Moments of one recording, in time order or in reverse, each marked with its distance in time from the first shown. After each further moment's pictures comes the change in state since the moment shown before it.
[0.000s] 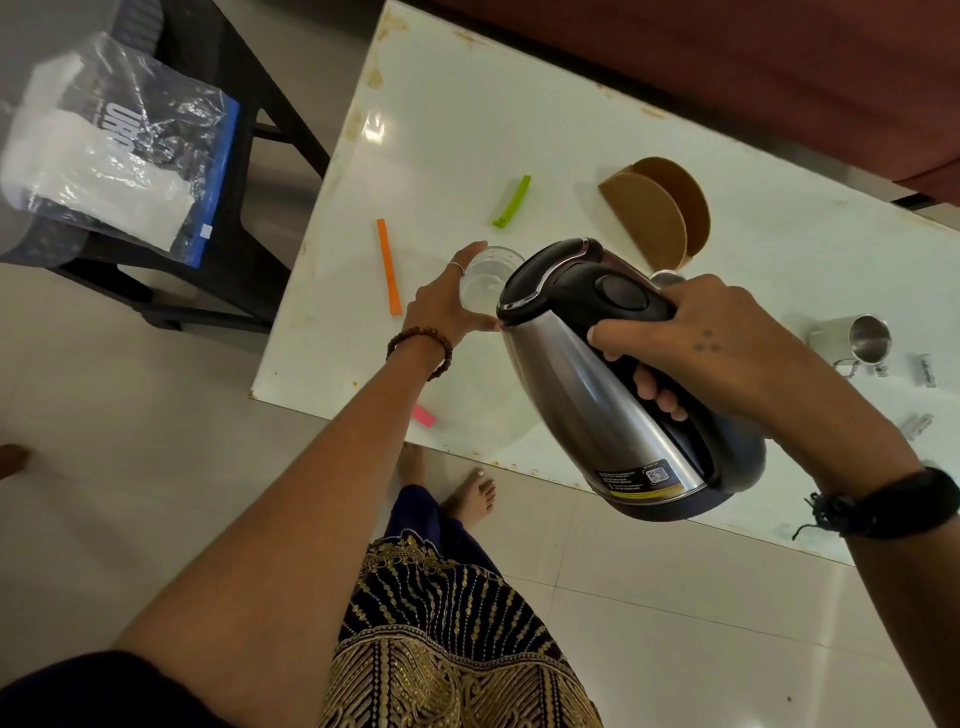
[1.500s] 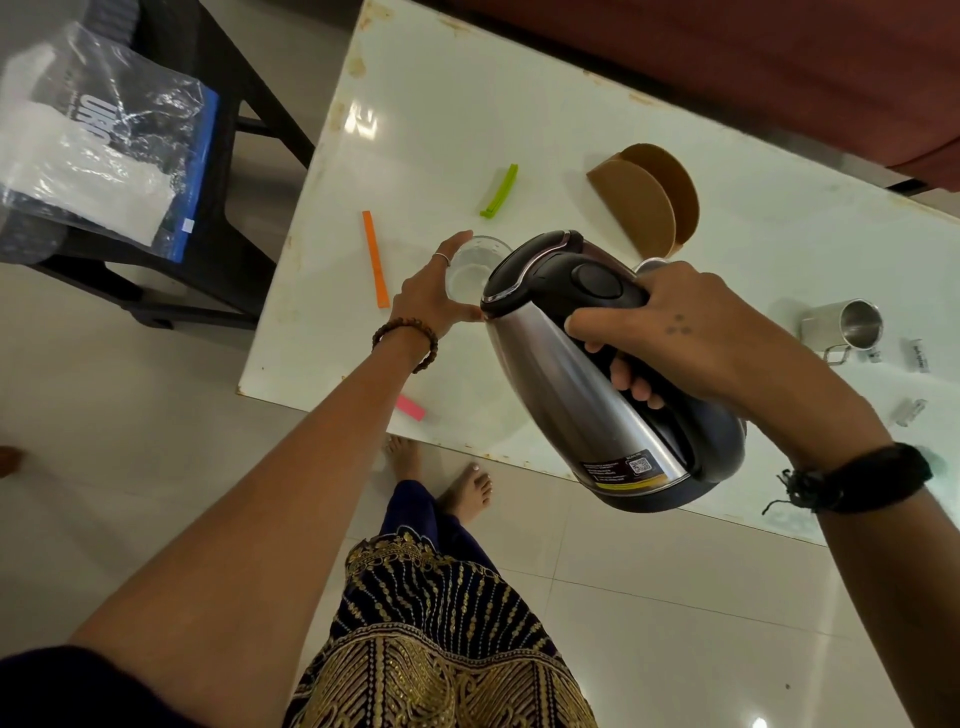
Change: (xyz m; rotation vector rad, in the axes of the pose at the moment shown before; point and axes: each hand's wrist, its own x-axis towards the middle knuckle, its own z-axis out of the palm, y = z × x) left_hand -0.001 0.003 0.002 -0.005 0.014 -0.011; right_hand 0.010 0.015 0.002 0.058 -0.026 -0.082
